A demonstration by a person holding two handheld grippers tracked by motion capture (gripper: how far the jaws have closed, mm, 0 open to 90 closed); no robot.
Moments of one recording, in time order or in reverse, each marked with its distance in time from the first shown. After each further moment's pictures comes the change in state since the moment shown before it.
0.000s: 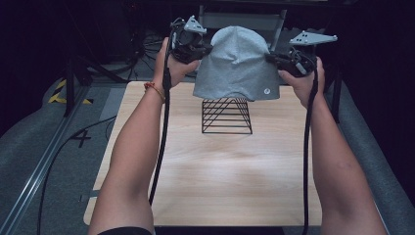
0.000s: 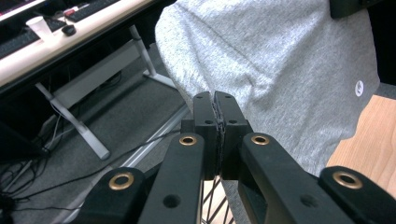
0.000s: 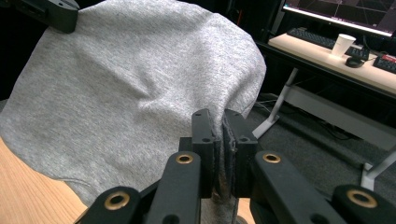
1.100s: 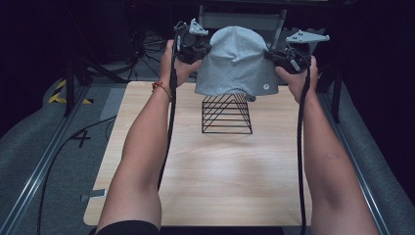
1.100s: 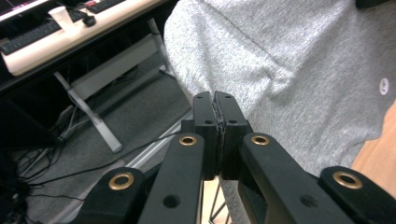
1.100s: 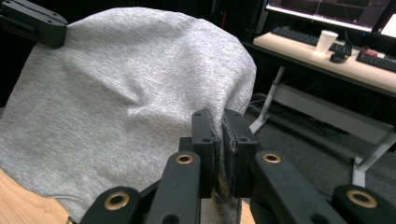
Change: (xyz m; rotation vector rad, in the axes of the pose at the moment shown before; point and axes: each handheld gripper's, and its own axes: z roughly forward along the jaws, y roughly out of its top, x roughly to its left) left arm 0.009 -0.006 0.031 -0.006 0.077 -0.030; right arm -0.016 -0.008 0.025 -0.023 -0.056 0.037
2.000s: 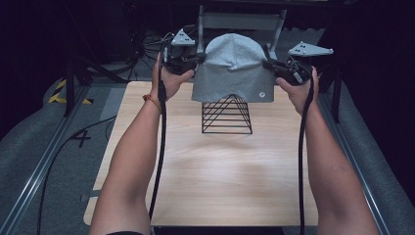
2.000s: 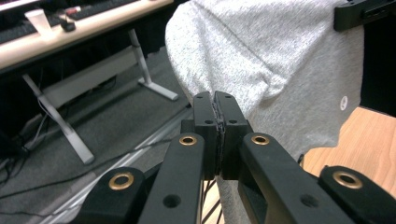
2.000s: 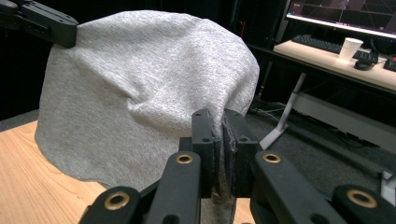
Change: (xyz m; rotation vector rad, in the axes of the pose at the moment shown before) left arm -0.005 -0.034 -0.030 -0.099 -0.104 -0.061; right arm 0.015 -0.021 -0.019 -0.046 0.083 -0.002
